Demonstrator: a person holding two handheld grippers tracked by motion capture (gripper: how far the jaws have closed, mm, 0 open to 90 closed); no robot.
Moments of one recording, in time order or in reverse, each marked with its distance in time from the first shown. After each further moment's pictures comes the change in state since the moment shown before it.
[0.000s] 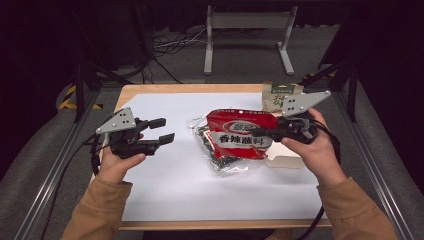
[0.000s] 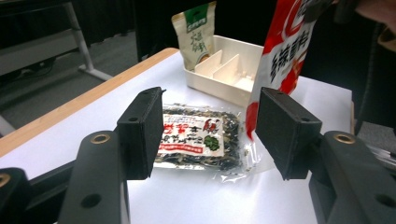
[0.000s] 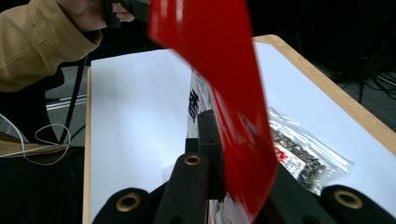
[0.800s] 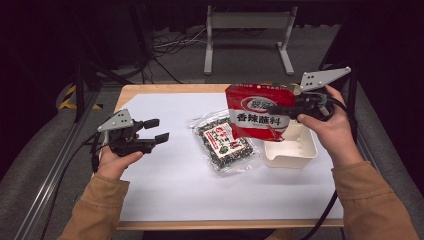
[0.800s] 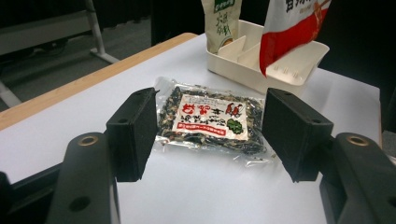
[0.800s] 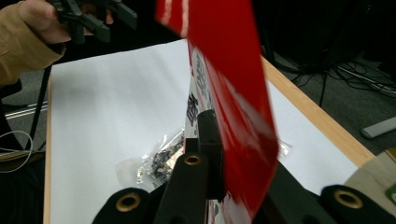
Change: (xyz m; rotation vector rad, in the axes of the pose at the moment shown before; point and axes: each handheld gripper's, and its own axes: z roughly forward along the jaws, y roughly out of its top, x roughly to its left) left arm 0.024 -0.027 0.005 0.024 0.037 -0.071; right arm -0.048 0.006 -0.032 0.010 -0.094 0.038
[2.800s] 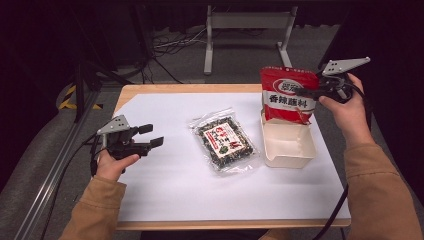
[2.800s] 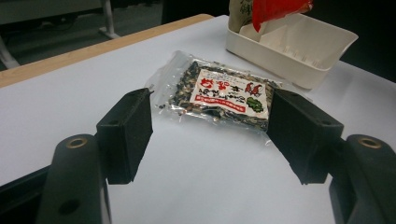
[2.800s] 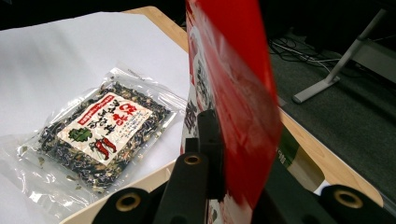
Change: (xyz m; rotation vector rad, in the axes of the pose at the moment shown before) left arm 0.020 -0.031 0.001 0.031 0.036 -0.077; right arm -0.097 -0.052 -0.024 0.049 -0.210 0.062
